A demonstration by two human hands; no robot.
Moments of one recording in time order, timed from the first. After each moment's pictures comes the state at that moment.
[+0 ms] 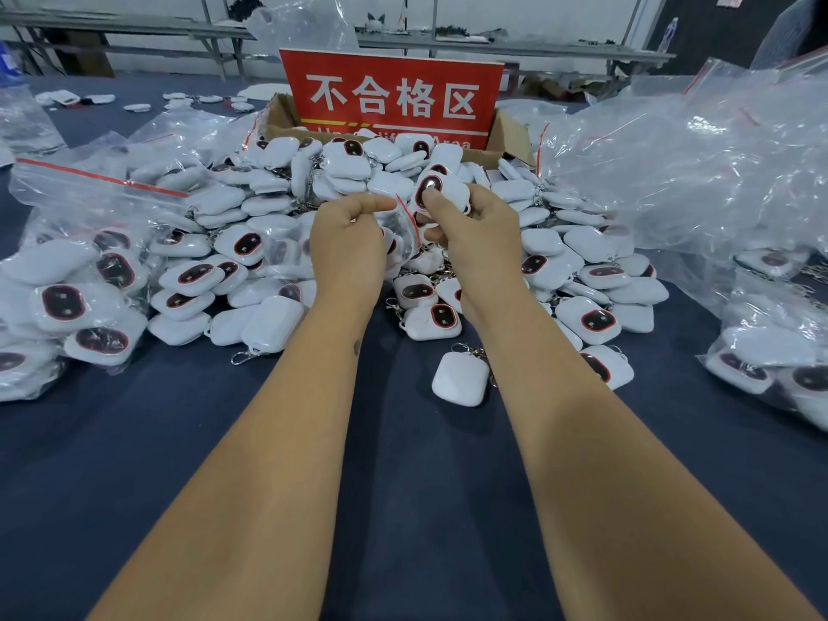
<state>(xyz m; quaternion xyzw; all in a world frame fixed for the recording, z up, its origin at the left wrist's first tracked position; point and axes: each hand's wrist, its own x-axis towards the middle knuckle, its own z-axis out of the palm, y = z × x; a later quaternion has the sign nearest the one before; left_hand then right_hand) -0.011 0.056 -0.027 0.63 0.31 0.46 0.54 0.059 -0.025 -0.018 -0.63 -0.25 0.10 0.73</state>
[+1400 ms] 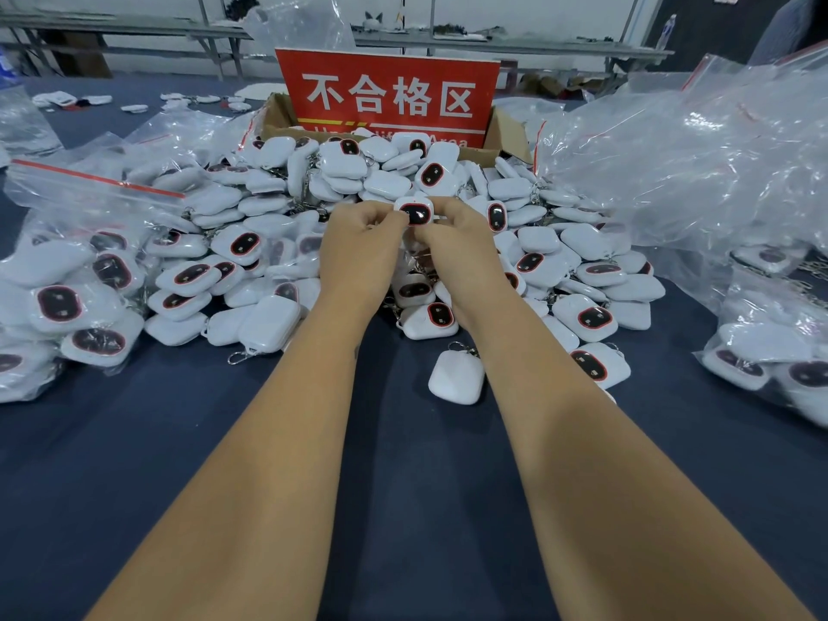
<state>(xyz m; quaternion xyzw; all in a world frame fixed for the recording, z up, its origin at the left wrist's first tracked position) -0.010 0.056 -0.032 0.73 0.25 0.41 0.49 0.060 -0.019 -0.027 -0.66 -0.27 0.19 0.68</state>
